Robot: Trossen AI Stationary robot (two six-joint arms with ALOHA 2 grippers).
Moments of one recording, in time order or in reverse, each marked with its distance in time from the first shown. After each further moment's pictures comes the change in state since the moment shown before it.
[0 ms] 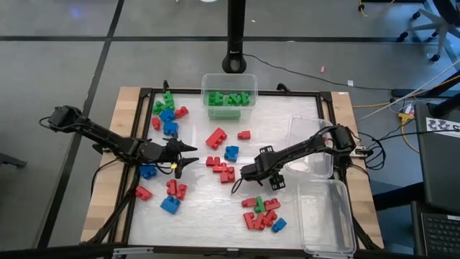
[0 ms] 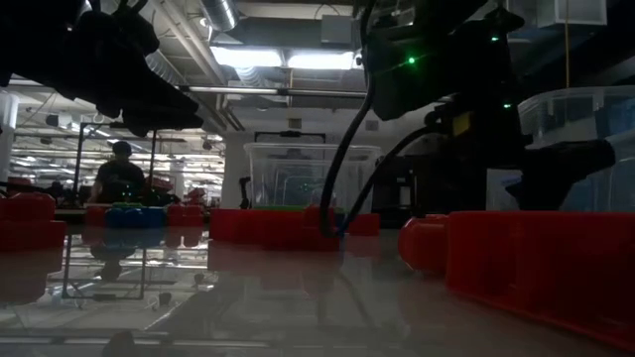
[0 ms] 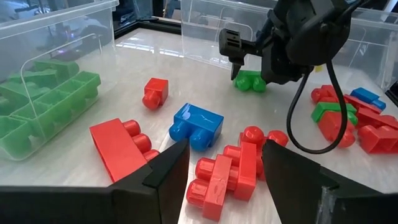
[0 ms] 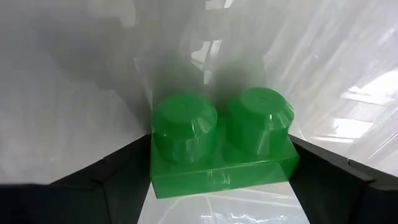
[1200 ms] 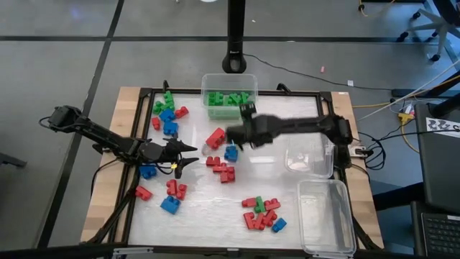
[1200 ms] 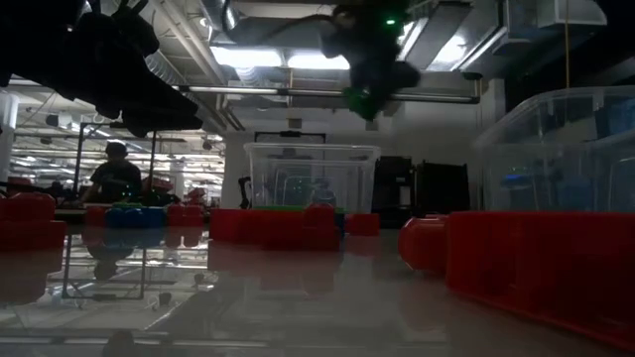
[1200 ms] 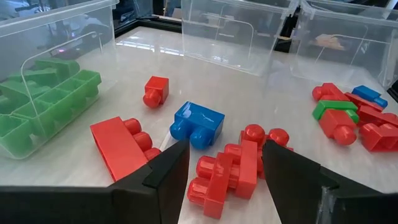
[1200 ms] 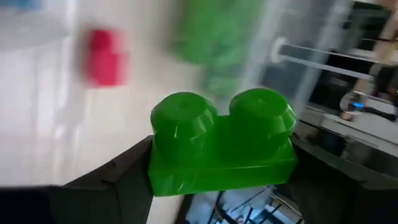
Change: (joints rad) left arm 0.000 0.000 0.000 -0.007 0.000 0.000; right arm -0.225 -0.019 0.596 -0.132 0.613 -0.353
